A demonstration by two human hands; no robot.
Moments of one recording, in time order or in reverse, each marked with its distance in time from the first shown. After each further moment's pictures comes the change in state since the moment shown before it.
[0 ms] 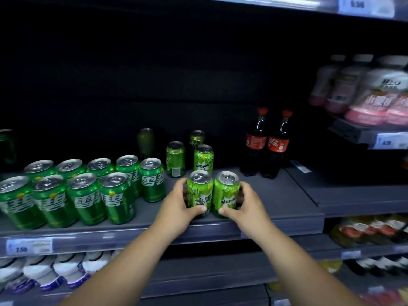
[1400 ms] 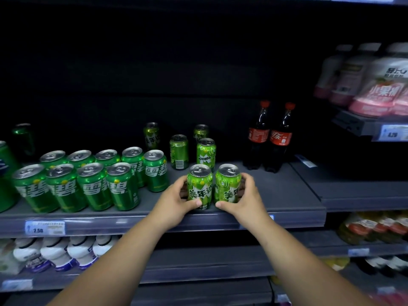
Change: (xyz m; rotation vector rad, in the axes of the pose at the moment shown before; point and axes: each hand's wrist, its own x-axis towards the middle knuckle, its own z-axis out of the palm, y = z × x) left_hand -0.012 -0.005 -0.003 -0.157 -0.067 0.001; right_hand -0.004 0.006 0.001 0.034 0.011 -0.016
